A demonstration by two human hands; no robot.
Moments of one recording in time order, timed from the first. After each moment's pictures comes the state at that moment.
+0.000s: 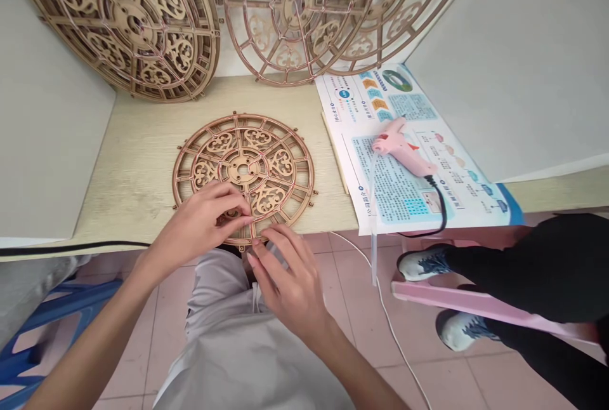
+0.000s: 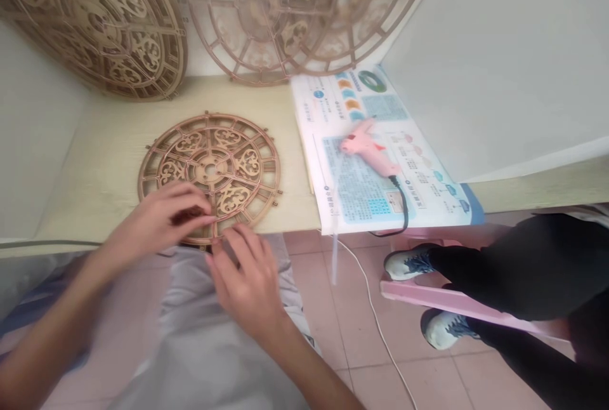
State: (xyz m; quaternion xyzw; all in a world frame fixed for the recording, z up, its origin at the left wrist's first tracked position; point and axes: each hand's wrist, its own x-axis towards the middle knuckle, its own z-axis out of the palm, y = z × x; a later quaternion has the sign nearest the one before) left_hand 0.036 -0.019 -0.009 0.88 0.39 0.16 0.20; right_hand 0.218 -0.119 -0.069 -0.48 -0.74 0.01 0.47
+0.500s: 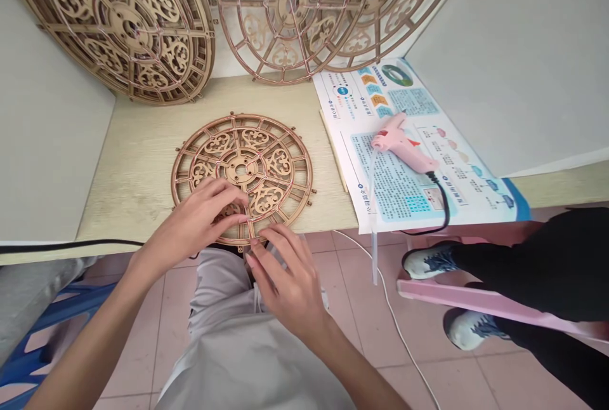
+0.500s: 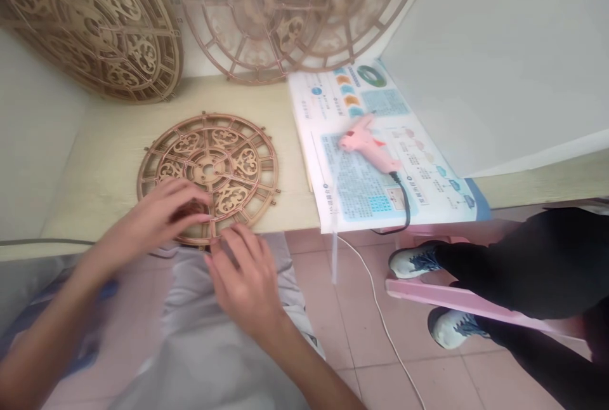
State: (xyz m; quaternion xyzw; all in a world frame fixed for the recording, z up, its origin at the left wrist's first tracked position) left_hand 0.033 -0.015 -0.006 0.89 0.40 0.12 0.19; right_hand 0.218 -0.121 -0.070 -0.48 -0.74 0.04 0.47
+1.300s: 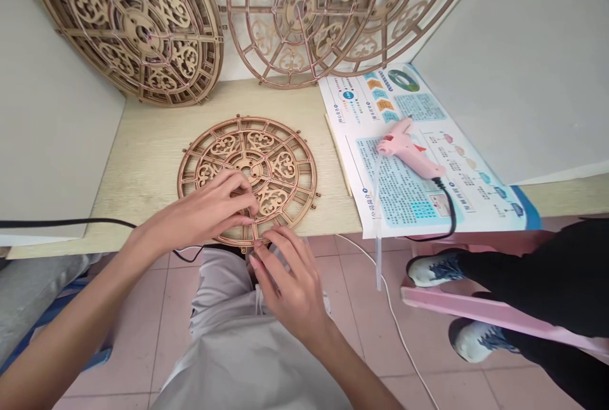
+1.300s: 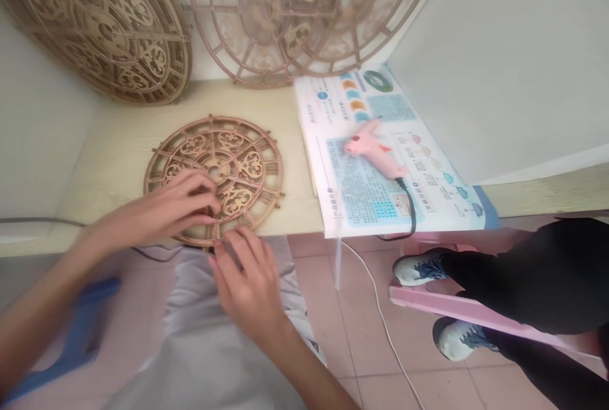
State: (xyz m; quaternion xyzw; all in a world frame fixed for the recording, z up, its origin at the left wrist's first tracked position) left_hand 0.036 0.002 0.015 0.94 0.28 0.02 0.19; right_hand 0.216 -0.122 -0.073 -0.48 -0.73 0.04 0.48
